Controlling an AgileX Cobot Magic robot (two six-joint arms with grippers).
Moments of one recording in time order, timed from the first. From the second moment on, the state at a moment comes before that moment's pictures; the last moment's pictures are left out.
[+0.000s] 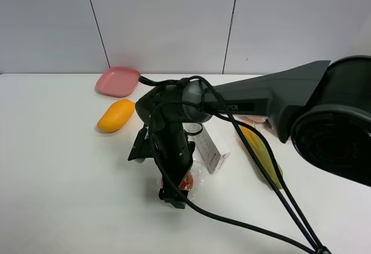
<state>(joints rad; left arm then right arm) 0.05 -0.01 -0.51 0.00 1.05 0.03 0.91 2.24 -1.54 0.03 1.14 -0.54</state>
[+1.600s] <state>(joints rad) 0.05 -0.01 -0.51 0.00 1.05 0.03 0.79 1.72 -1.54 -0.20 1.22 -0.05</state>
